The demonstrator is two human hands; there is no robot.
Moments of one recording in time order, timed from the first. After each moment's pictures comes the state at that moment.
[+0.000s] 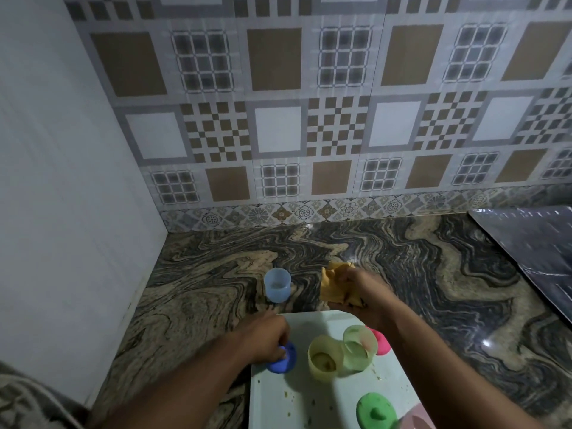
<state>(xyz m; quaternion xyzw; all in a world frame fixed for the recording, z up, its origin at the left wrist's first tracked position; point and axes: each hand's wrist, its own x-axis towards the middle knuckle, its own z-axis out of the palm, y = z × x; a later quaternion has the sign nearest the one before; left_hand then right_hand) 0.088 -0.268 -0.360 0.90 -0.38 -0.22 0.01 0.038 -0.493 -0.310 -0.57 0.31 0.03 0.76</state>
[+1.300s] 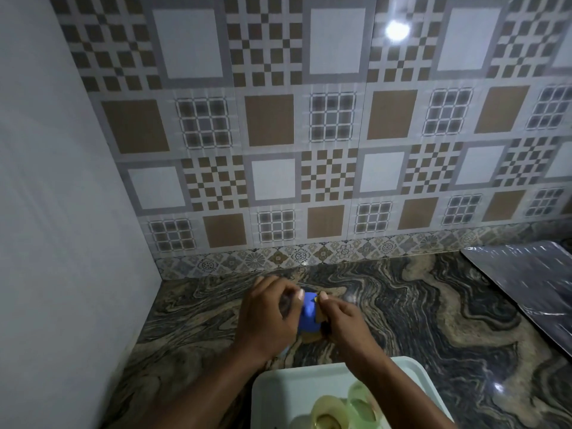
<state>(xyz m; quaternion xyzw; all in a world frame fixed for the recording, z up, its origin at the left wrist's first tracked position) 0.120 -0.303 -0.274 0.84 -0.33 0.22 0.38 0.052 -0.451 -0.283 -0.64 0.12 -0.09 0.76</state>
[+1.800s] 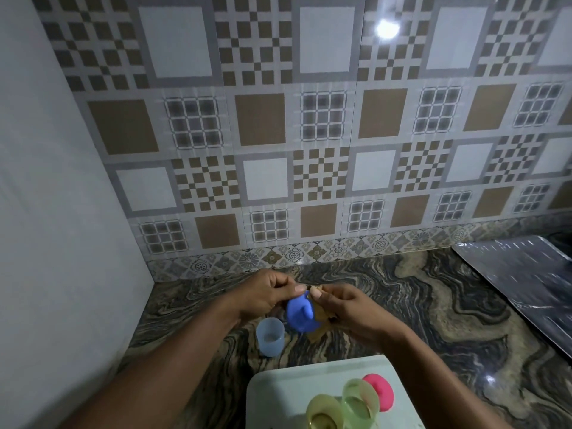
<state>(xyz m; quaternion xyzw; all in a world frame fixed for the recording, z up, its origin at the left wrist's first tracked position) 0.156 -0.306 -0.232 0.75 -0.32 -0.28 0.52 0.054 -0.486 -0.254 -0.69 0.00 0.04 0.72</state>
